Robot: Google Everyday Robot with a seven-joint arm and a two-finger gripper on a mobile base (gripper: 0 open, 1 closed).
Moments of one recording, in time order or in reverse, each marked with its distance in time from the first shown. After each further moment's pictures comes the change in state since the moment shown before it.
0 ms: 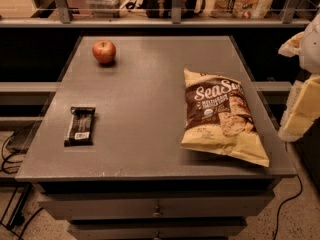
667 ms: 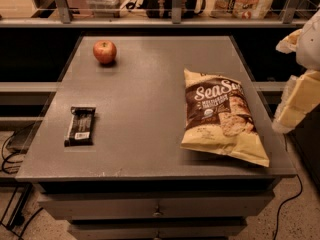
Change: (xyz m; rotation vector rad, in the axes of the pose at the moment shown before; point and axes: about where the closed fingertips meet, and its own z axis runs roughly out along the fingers) arm -0.002 -0.017 0.008 0.017 -0.054 0.019
